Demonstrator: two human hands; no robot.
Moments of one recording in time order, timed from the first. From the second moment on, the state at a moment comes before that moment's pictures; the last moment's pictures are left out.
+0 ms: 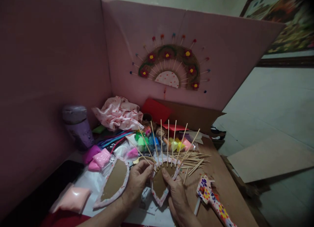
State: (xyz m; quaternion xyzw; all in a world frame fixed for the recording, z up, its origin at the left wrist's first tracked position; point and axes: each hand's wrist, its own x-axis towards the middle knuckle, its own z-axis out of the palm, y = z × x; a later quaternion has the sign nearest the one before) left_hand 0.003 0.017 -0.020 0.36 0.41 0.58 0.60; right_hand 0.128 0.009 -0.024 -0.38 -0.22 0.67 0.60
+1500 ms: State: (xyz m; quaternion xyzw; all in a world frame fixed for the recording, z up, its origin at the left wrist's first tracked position) left_hand 0.003 0.011 -0.011 0.33 0.41 0.57 0.63; right_hand 0.128 0.005 -0.013 -0.37 -0.20 0.70 0.57
